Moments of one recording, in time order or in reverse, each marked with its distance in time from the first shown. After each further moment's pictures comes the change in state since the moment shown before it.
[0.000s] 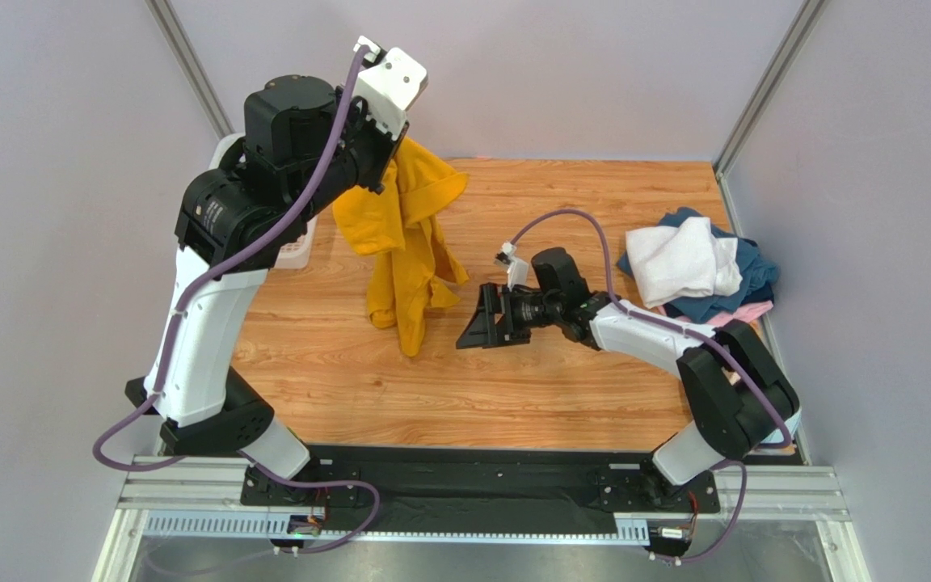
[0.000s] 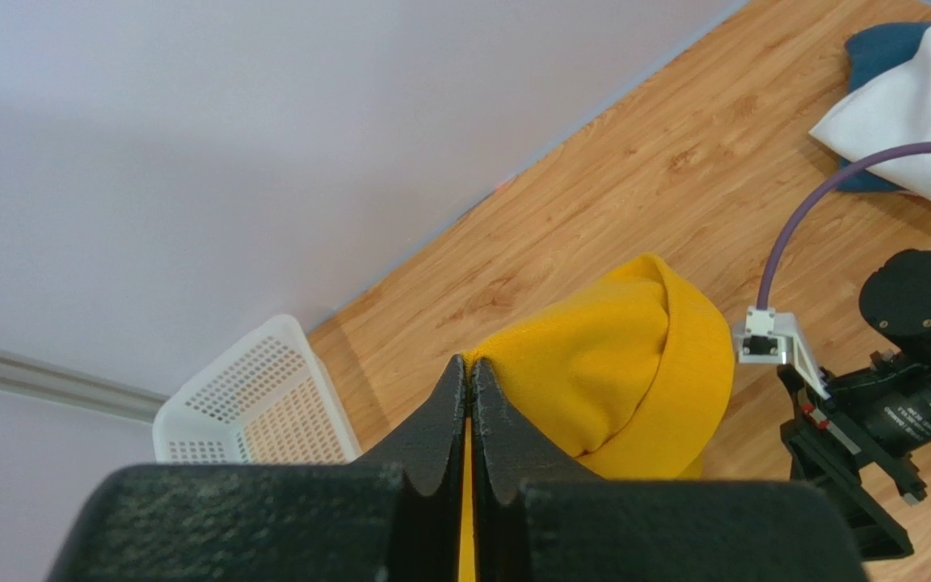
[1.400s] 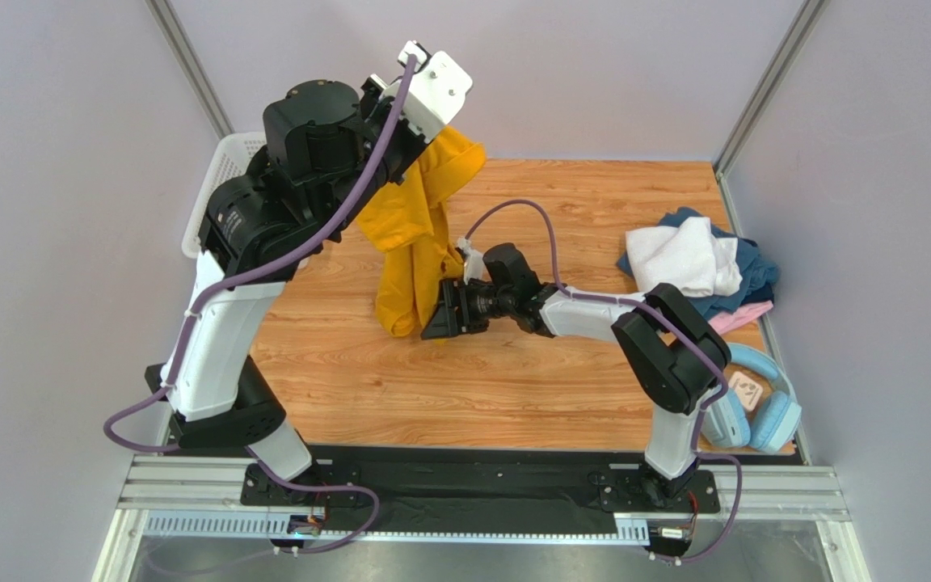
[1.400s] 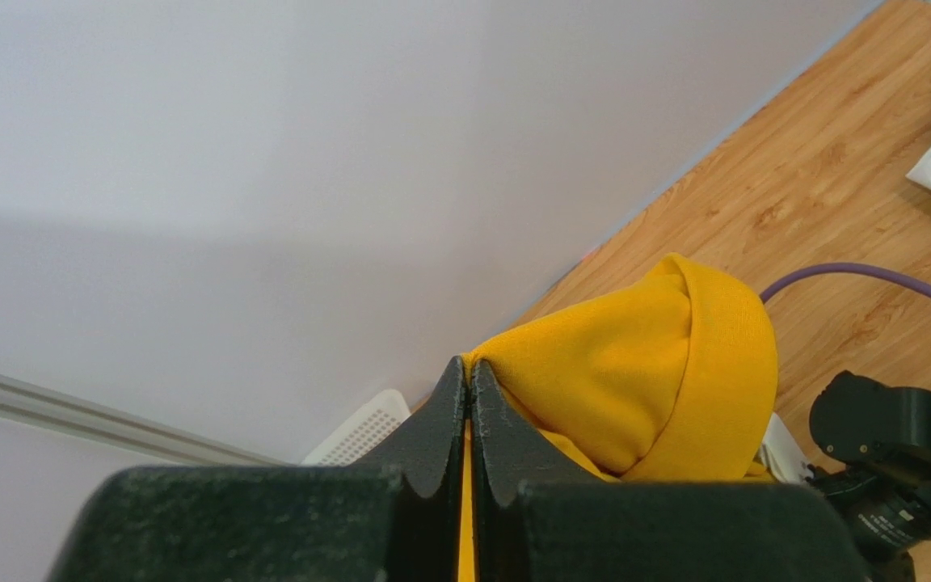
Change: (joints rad) left arm -0.182 0.064 0.108 0.103 -0.219 0.223; right arm 0.113 0.304 0.212 0.158 0.095 0.003
